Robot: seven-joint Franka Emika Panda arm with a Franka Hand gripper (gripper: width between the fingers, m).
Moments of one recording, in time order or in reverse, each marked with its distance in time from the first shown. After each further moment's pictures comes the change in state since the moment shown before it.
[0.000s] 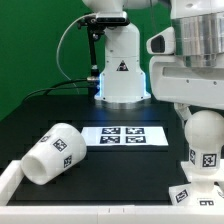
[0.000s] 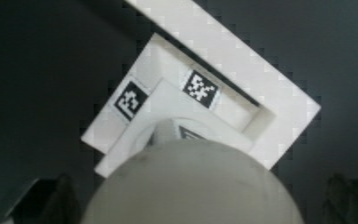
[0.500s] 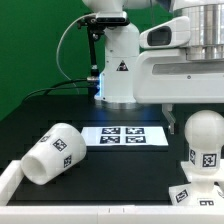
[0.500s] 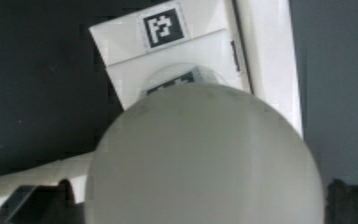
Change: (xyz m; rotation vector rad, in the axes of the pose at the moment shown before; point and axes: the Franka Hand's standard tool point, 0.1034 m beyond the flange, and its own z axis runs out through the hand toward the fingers) arm 0.012 0.000 -0.006 -0.025 0.112 -0.481
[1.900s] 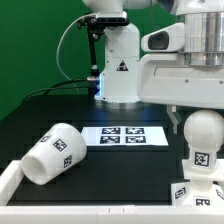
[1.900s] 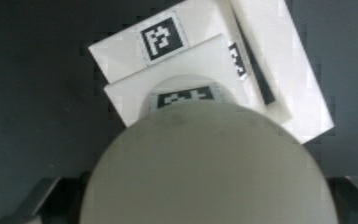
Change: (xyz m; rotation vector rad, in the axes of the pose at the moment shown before) arm -0.006 0.004 0.007 -0.042 -0.033 0.379
